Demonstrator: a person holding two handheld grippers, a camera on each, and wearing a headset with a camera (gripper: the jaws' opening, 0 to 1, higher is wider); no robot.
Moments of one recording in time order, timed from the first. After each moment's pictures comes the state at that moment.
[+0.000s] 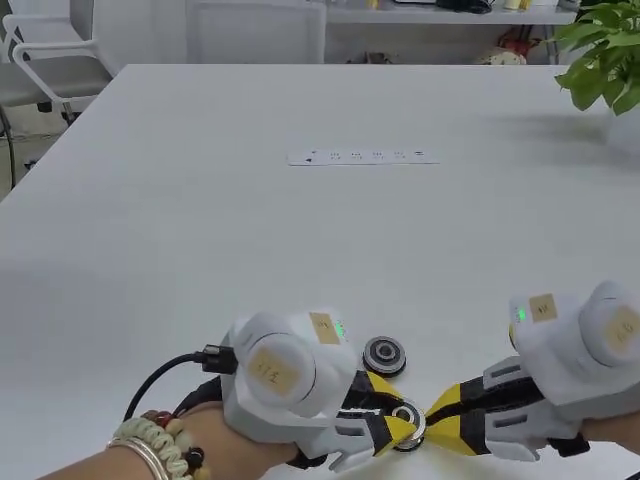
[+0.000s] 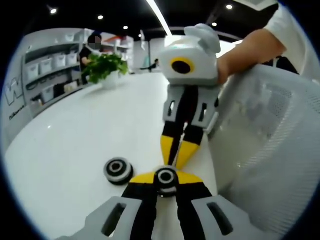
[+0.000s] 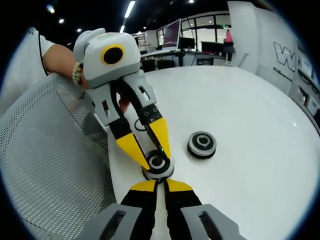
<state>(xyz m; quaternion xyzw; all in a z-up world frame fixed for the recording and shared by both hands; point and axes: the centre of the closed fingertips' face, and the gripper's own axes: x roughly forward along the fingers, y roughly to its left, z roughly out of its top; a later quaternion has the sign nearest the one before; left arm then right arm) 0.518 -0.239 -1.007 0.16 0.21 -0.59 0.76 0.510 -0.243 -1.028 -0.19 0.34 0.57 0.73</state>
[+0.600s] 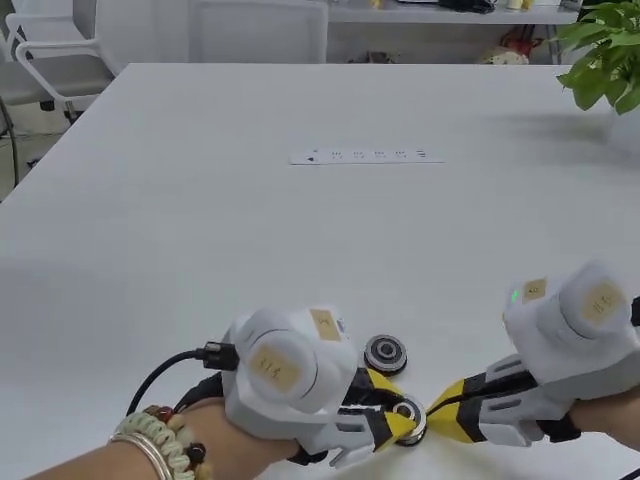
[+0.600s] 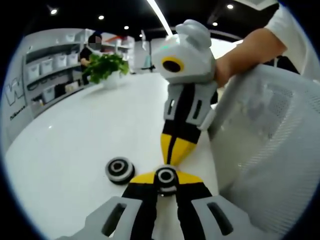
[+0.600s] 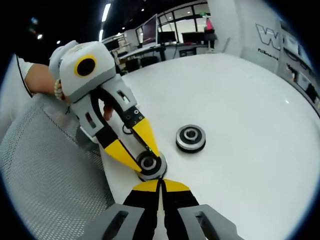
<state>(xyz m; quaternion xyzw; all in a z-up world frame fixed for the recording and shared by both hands) 0.519 -0.238 -1.007 0.16 0.21 -0.59 0.76 0.519 -0.248 -1.027 -0.12 0.40 0.51 0.75</state>
